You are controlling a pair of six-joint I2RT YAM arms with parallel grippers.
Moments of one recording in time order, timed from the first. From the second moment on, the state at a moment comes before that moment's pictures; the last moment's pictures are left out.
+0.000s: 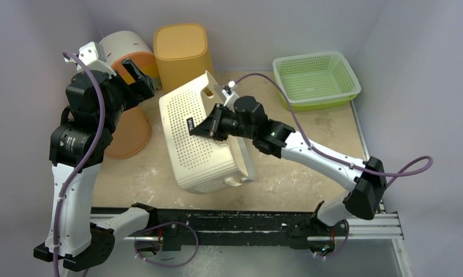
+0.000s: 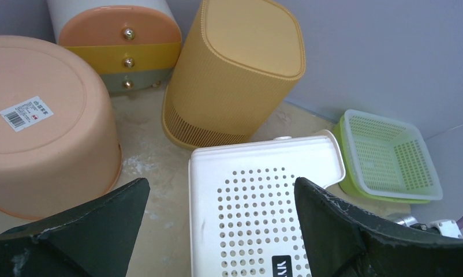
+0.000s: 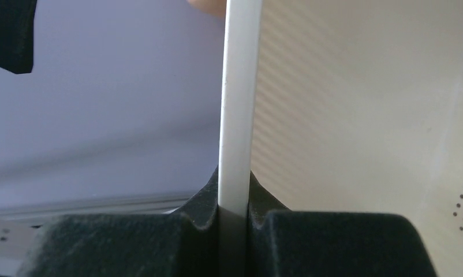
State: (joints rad) left arm -0.27 1.08 1.78 -0.94 -0.32 -0.49; right arm 0.94 1.52 1.42 -0.21 -0.17 1.03
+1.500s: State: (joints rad) left arm -0.27 1.15 1.76 -0.93 -0.30 -0.51; right arm 0.52 1.69 0.41 1.53 -0.40 1.99
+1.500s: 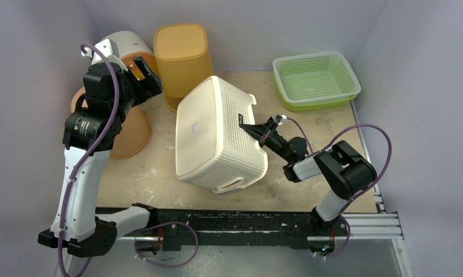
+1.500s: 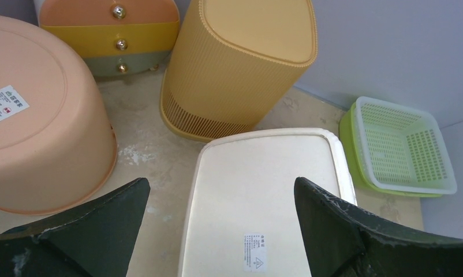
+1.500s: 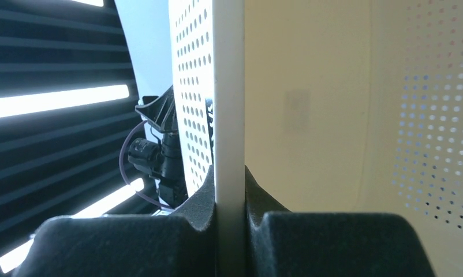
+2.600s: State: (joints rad) left arm -0.27 1.19 1.71 -0.91 -0.30 -0.51; right arm 0.30 1.91 0.37 1.42 -0.72 1.70
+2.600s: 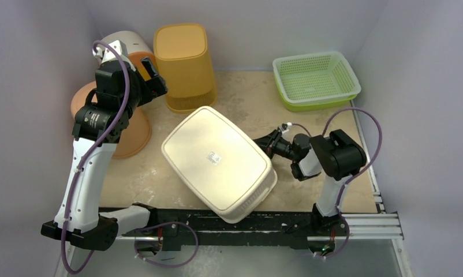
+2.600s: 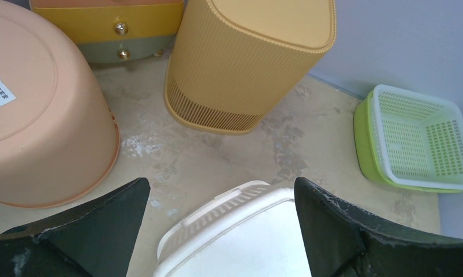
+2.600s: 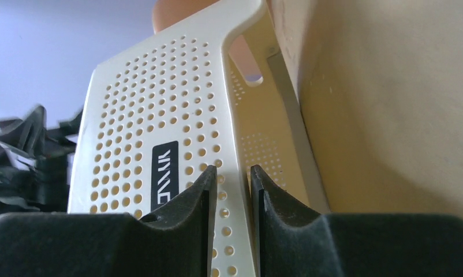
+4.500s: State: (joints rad) left arm -0.32 1.34 1.61 -0.85 -0.21 -0.49; right arm 0.81 1.00 0.97 -1.12 0.02 0.95
